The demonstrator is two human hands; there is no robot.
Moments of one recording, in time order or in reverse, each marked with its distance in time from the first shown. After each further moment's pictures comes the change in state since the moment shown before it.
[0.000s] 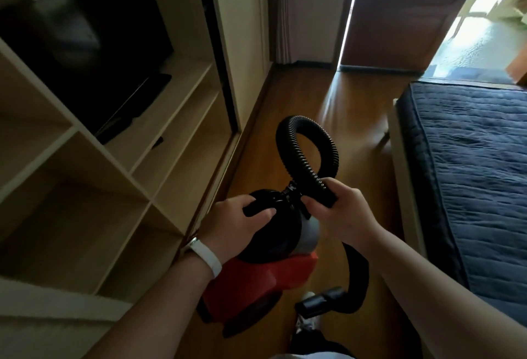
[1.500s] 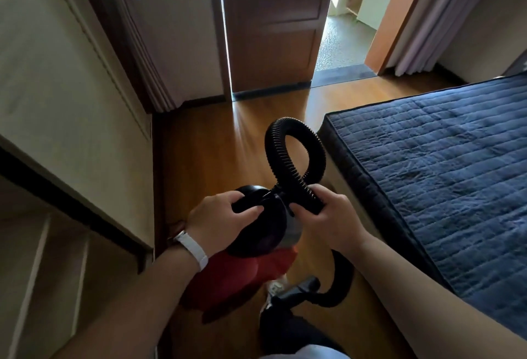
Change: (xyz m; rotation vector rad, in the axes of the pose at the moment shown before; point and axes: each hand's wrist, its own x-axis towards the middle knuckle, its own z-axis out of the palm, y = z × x) left_hand 0.728 0.146 0.002 0.248 -0.340 0.426; right_hand 0.586 0.109 -0.084 -0.171 0.483 0.297
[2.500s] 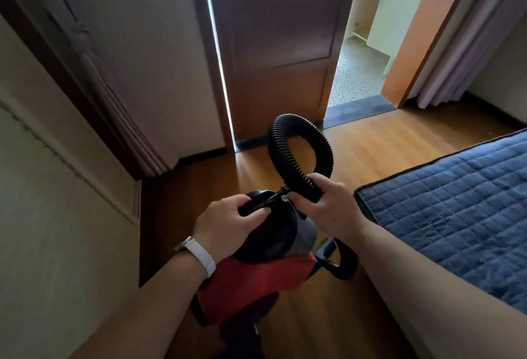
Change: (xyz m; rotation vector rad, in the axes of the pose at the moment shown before) left_hand 0.499 0.014 -0.087 -0.058 0.015 0.013; right_hand 0.528 0.016 0.031 0.012 0.043 -0.117
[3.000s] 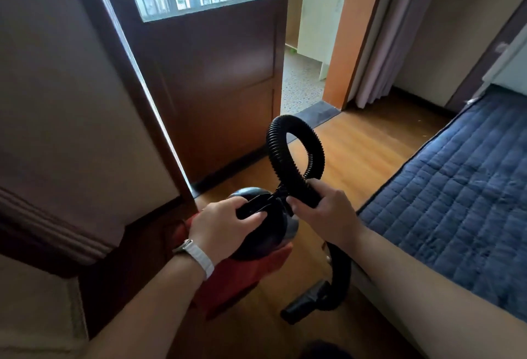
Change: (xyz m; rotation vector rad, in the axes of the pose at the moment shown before) left_hand 0.313 0.017 -0.040 0.159 -0.122 0.233; right_hand 0.236 0.029 0.014 -0.020 0.224 0.195
